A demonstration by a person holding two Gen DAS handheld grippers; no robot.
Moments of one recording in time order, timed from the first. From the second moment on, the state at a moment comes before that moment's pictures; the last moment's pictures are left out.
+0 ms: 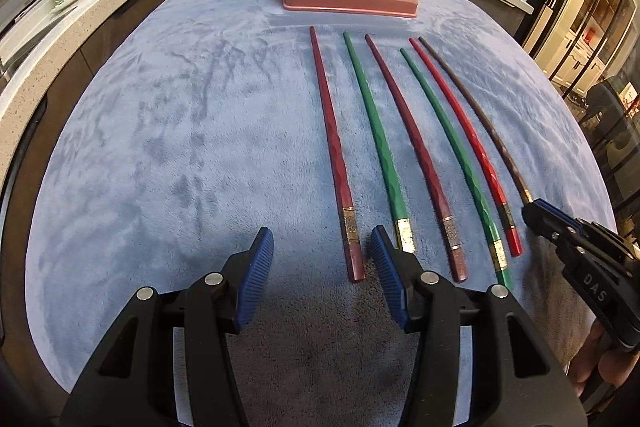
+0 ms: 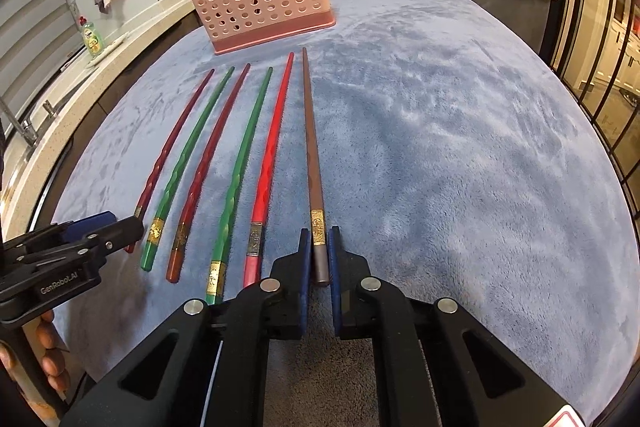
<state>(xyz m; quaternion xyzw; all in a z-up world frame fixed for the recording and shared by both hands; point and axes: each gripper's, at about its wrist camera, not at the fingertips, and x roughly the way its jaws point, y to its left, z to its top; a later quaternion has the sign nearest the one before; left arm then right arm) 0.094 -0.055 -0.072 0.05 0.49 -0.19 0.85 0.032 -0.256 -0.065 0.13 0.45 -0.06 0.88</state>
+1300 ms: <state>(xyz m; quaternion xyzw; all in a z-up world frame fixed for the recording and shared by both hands) 0.094 -0.013 0.025 -0.01 0.42 -0.20 0.88 0.015 -0.290 0.050 0.16 0.34 -0.07 0.92</state>
